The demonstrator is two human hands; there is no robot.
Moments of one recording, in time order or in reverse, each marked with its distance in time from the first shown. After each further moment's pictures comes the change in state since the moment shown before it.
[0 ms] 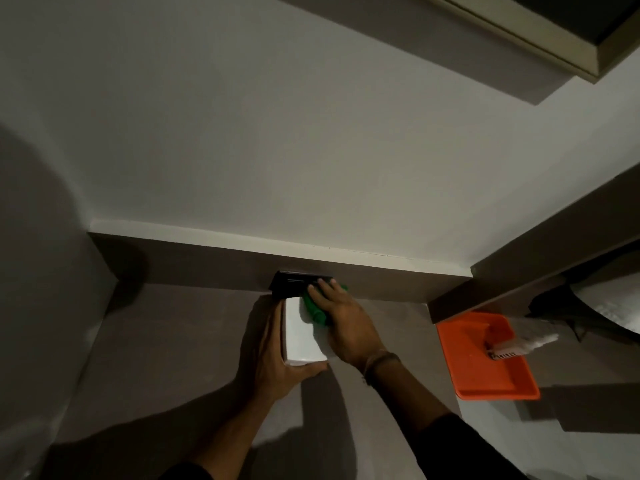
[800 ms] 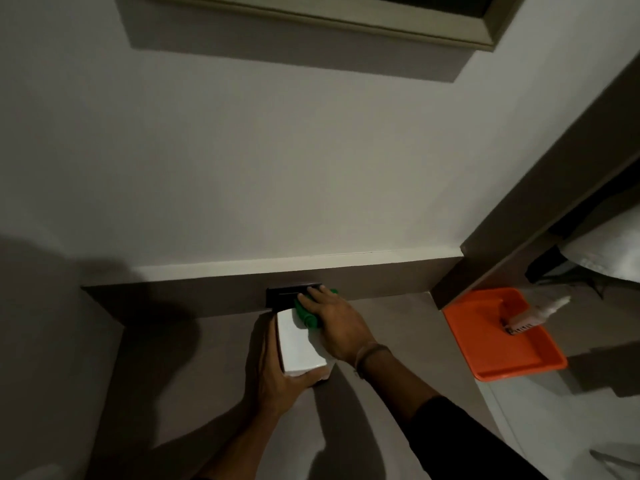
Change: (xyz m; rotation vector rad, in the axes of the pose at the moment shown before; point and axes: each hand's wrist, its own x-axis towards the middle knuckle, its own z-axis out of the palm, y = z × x) left_hand -0.006 0.060 -0.037 -0.098 -0.076 -0.082; right_hand 0.007 0.016 0.012 0.110 0.029 -0.004
